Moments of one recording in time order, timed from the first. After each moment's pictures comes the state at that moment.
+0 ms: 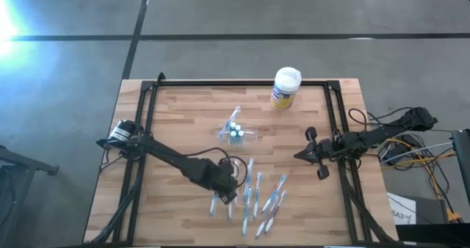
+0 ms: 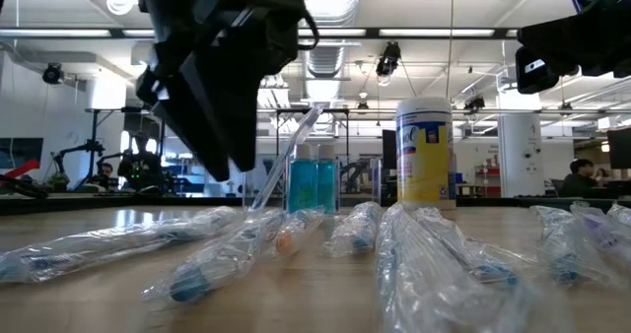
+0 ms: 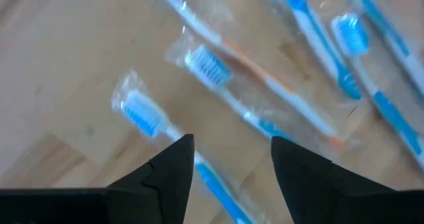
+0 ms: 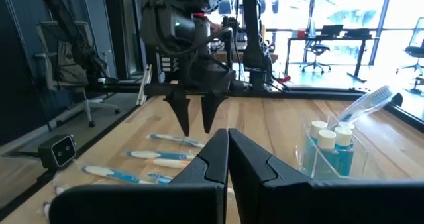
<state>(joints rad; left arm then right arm) -0.39 1.86 1.36 -0.74 -0.15 -1.09 0.33 0.42 0.01 0.42 0.16 0.05</state>
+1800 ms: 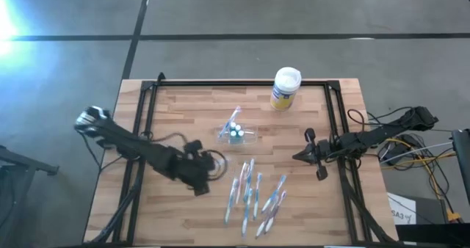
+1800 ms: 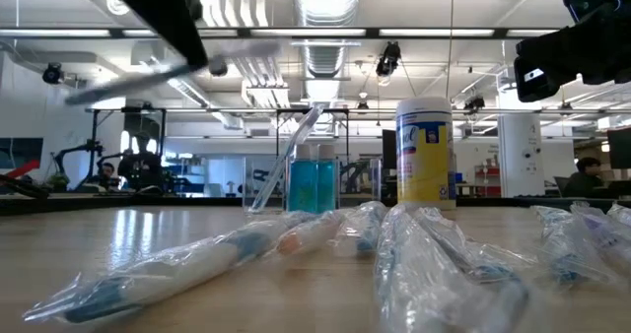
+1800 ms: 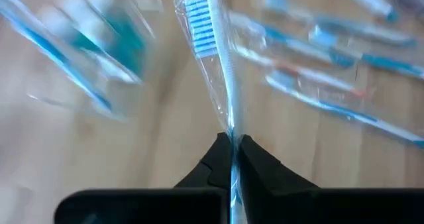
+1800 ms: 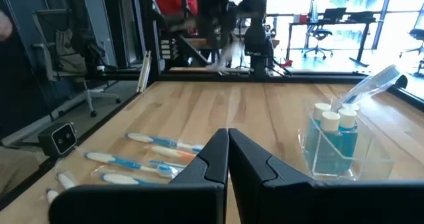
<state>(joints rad) -0.45 1.45 1.20 -0.81 -0.44 -0.56 0.33 0.45 0.01 0.40 0.16 0.08</state>
